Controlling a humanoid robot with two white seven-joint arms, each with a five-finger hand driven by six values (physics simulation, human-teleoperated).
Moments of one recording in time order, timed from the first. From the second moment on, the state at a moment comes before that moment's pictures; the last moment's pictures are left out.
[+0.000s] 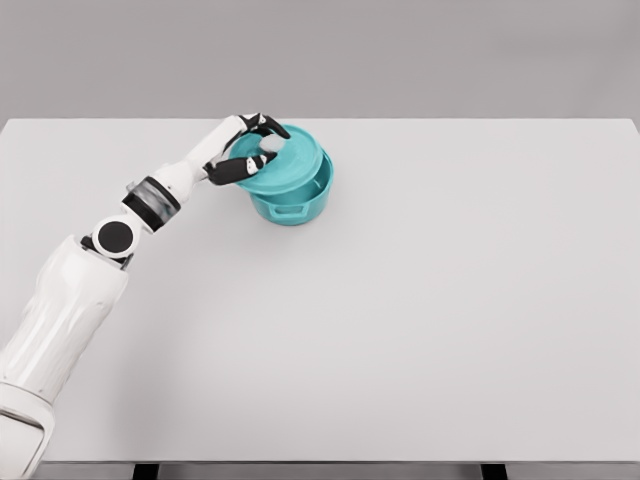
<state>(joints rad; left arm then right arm) -0.64 0.27 -0.49 -0.93 -0.01 -0.52 -0.25 -0.01 0.00 0.10 0.13 0.06 -0.28 0.38</state>
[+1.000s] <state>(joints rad) -0.64 0.23 -0.49 -0.89 -0.04 -0.52 -0.25 -0.01 0.00 0.10 0.13 0.06 -0.28 0.38</state>
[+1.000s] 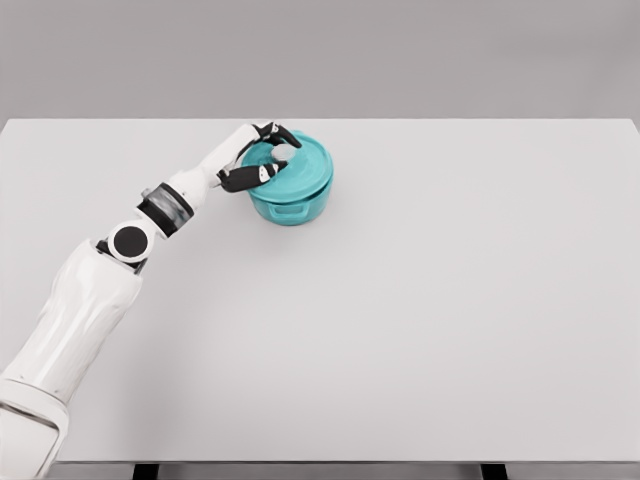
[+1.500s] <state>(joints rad) -0.65 0.20 -0.48 -0.85 -0.07 -0.52 -0.25 -0.01 0.00 0.10 0.13 0.06 -0.28 0.38</state>
